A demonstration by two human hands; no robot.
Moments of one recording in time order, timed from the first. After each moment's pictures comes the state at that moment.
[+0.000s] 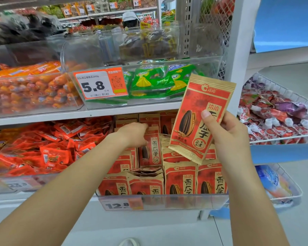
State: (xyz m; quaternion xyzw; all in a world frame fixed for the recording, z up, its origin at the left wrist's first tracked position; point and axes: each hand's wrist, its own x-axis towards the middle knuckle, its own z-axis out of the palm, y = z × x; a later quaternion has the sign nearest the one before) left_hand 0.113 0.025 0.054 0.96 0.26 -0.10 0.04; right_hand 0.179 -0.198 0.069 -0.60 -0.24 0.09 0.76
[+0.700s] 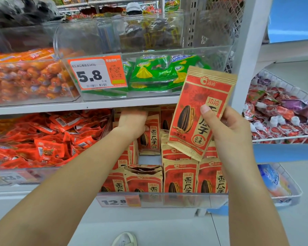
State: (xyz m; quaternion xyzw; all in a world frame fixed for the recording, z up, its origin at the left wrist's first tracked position) left_hand 0.138 0.049 0.026 0.95 0.27 0.06 -0.16; right_hand 0.178 -0.193 0.070 -0.61 -0.24 0.11 0.75
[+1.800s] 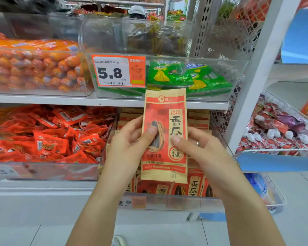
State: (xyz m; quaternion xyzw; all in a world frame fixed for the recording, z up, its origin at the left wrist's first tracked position) left_hand 0.020 -0.055 0.060 0.63 0.18 0.35 0.67; right_hand 0.131 -0.176 0.075 -0.60 -0.33 0.35 0.64
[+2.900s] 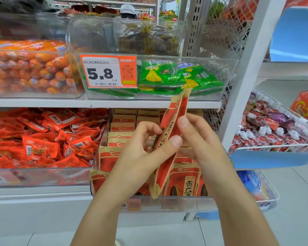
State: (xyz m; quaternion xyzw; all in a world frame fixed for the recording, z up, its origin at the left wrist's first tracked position) left_hand 0.025 -0.070 0.066 0.72 0.15 0.28 0.62; right_hand 0.124 -0.174 0.082 -0.60 -0.31 0.23 0.70
